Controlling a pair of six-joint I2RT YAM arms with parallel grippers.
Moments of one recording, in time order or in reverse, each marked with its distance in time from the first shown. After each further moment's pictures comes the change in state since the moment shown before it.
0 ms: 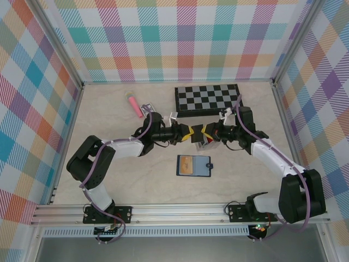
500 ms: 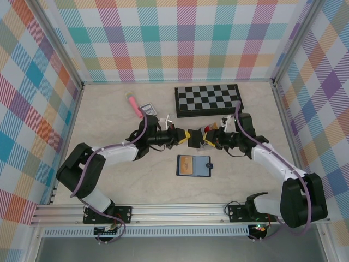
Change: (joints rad) left arm -0.013 -0.127 -0.075 -0.106 -0.029 0.089; right arm 0.002 -0.049 -0.079 -0.088 0.045 -0.045
